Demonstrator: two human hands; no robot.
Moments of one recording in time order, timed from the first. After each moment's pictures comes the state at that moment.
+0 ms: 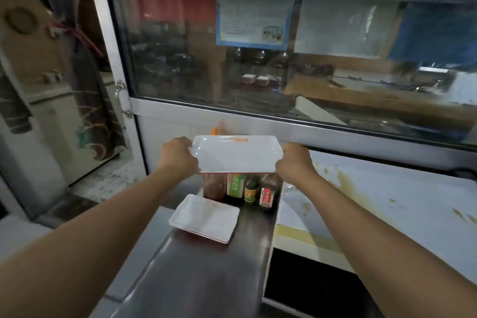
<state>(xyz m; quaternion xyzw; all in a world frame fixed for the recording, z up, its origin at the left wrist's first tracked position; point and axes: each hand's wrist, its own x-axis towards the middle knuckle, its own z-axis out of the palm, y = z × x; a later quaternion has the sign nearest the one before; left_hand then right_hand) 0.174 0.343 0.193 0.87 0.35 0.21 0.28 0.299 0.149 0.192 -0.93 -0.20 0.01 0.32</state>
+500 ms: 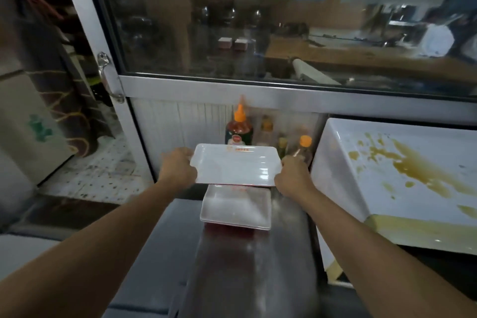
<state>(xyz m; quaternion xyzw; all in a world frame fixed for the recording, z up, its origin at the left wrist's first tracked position) 0.180 0.493 0.107 0.89 0.30 0.11 0.34 0.261 0.276 0.101 -0.94 -0.10 0.05 0.31</state>
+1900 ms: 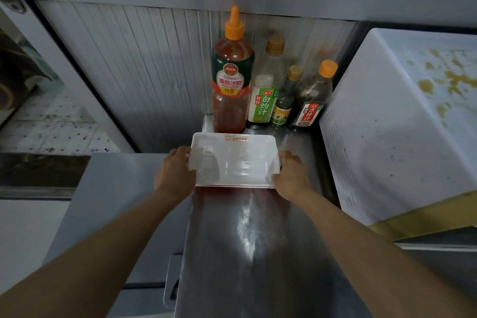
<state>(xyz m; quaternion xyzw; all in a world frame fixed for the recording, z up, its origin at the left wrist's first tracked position) 0.214 0.516 -0.076 0.94 0.21 0.00 0.27 0.278 0.287 -0.071 -0.96 -0.01 0.15 0.25</state>
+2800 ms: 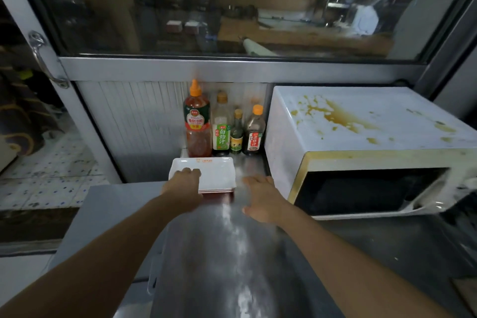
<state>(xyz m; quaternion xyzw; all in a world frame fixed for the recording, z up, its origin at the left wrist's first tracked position) 0.133 0.414 0.046 0.99 0.07 -0.10 0.08 0.145 0.217 0.054 -0.96 -0.18 0.16 0.15</state>
